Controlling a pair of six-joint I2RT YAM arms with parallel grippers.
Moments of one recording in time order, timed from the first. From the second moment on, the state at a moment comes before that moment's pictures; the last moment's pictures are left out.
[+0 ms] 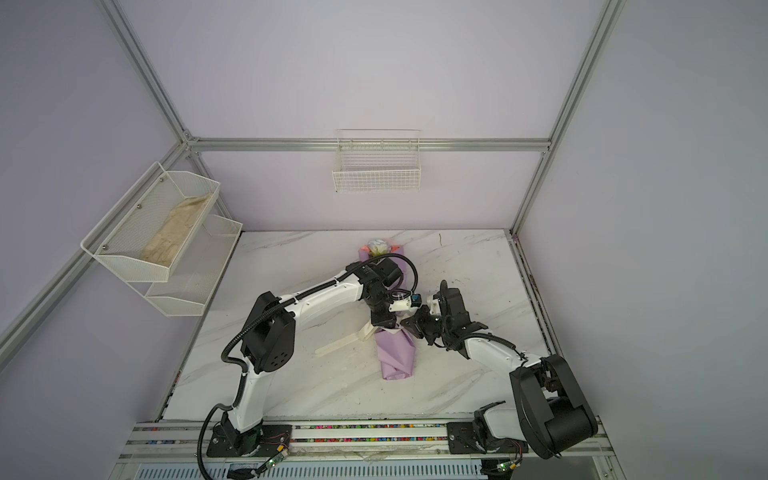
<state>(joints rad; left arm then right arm) -0.79 2.14 1.84 -1.01 0.23 0.66 0.37 1.33 0.56 0.06 -0.62 1.20</state>
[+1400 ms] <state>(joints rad) -0.77 2.06 1.78 -0.90 0.26 0.55 0.38 1.11 0.59 -0.04 -0.29 0.69</state>
